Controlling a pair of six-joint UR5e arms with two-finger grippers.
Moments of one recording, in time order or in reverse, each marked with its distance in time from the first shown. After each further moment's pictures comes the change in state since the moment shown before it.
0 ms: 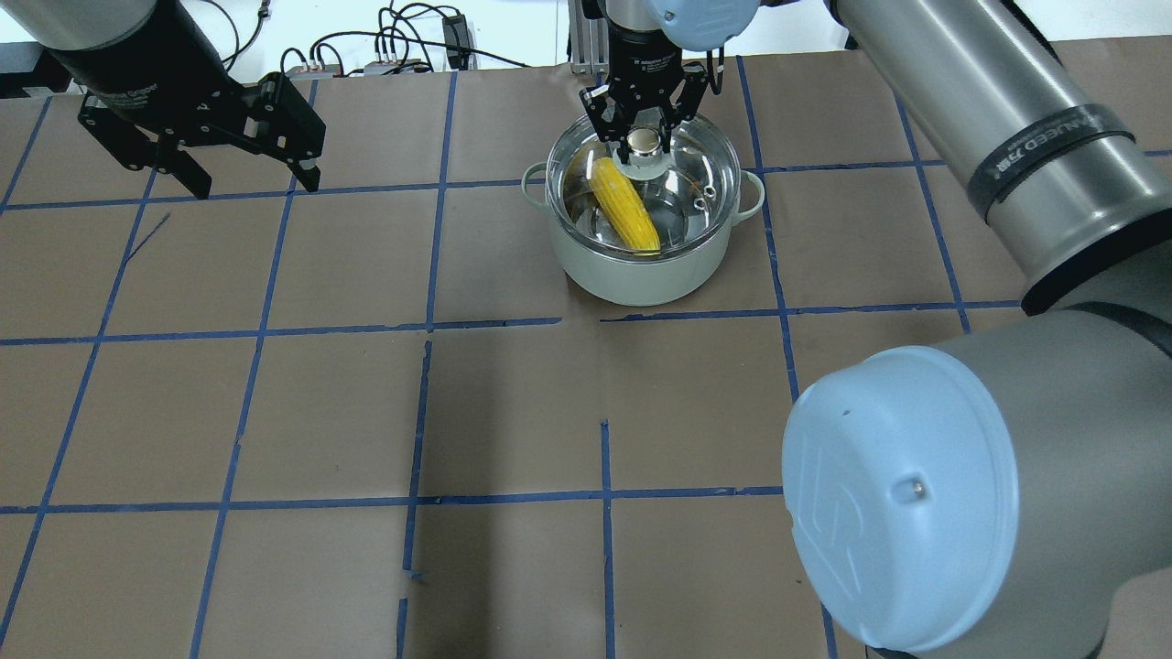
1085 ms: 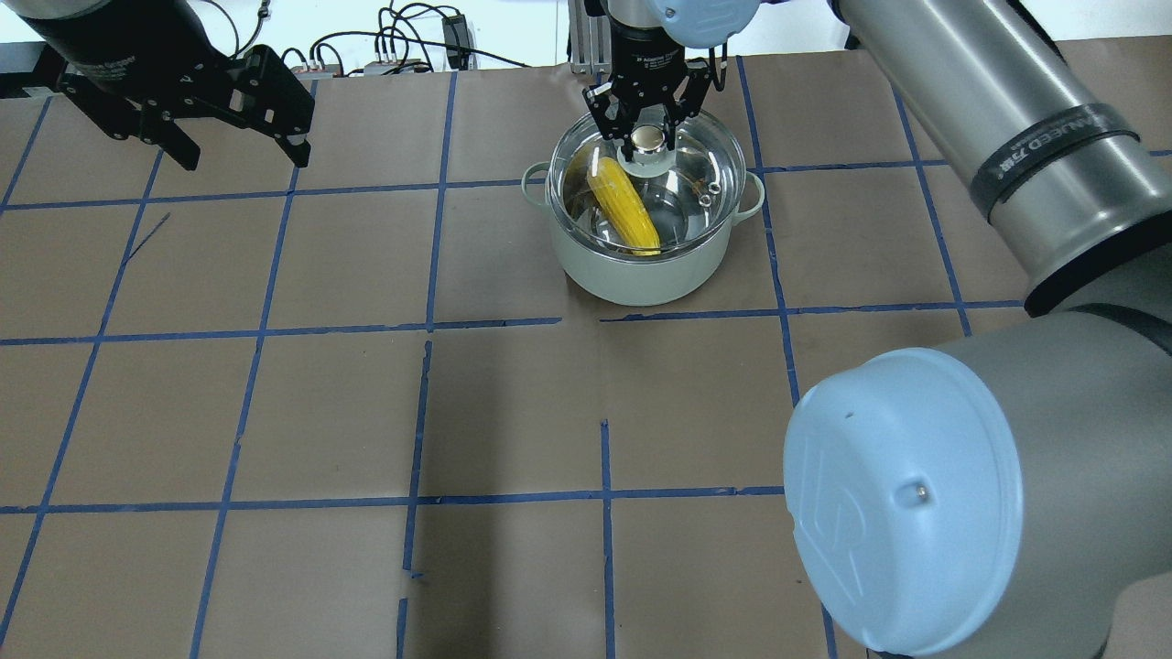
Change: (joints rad) left arm 0.001 0.000 0.035 0.008 0.003 0.026; right arm 0.001 -0.003 -0.002 0.003 -0.018 0.000
